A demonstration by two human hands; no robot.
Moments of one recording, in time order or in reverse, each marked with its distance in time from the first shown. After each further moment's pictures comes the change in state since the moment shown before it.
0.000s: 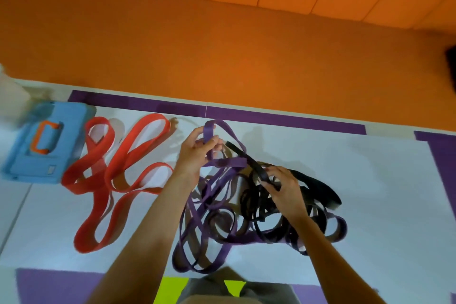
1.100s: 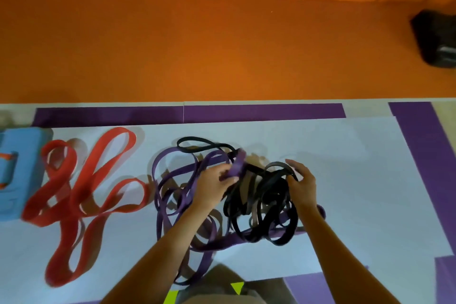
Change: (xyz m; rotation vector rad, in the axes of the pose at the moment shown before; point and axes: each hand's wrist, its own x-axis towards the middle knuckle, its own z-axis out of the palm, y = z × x) left_hand 0.010 -0.103 0.083 0.856 -0.279 0.357; right_hand -0.012 0.065 -0.068 0.408 0.343 0.504
